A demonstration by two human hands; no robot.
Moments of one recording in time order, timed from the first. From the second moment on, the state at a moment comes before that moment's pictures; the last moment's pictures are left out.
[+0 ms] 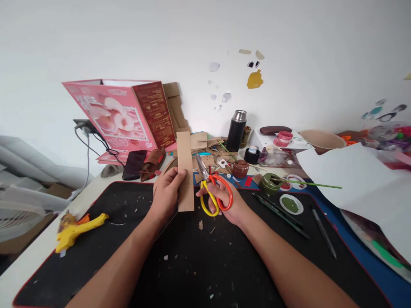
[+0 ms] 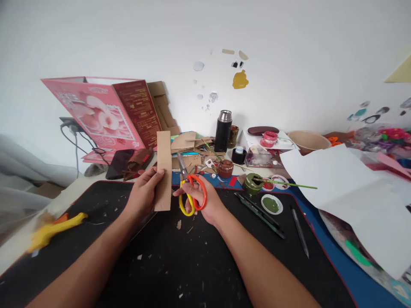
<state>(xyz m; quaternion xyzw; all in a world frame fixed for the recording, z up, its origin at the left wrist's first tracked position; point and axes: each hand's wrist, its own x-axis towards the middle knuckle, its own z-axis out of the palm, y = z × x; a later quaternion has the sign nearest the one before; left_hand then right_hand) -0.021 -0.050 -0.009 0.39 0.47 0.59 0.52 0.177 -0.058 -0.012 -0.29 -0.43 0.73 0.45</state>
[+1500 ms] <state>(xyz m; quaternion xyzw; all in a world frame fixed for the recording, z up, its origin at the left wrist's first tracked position) -0.005 -0.055 -0.004 0.39 0.45 0.66 0.45 0.162 -0.072 -0.015 -0.31 -0.51 0.68 0.43</state>
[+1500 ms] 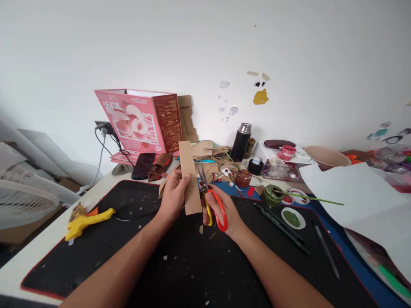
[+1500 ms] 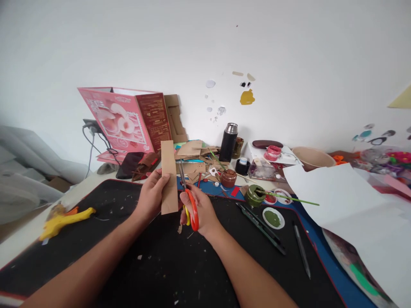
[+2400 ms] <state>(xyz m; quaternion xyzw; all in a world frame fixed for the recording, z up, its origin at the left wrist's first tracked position) 0.004 -0.073 0.011 0.43 0.50 0.59 0.46 0.154 -0.082 -0.011 -0.37 -0.51 0.65 0.42</state>
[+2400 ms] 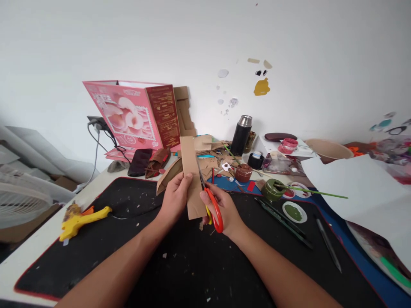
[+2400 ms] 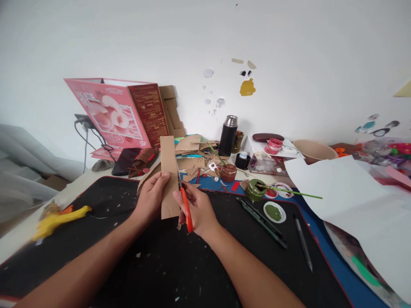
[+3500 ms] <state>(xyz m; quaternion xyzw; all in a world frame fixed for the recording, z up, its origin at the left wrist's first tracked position) 0.007 -0.072 0.001 0.42 0.50 0.60 0.46 0.152 -0.082 -0.021 -0.36 -0.53 0.64 0.43</state>
